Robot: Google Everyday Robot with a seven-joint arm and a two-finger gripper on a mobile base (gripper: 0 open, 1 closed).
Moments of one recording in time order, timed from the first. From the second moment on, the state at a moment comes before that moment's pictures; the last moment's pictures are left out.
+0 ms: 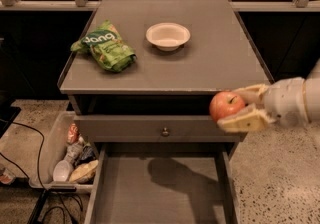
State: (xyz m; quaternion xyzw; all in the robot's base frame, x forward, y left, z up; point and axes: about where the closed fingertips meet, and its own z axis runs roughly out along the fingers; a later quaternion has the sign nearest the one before) arm 0.467 -0.186 0.849 -0.45 0.76 0.21 0.41
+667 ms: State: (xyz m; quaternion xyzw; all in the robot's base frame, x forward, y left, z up) arm 0.433 -0.142 0.724 -0.44 0.79 0.22 0.37
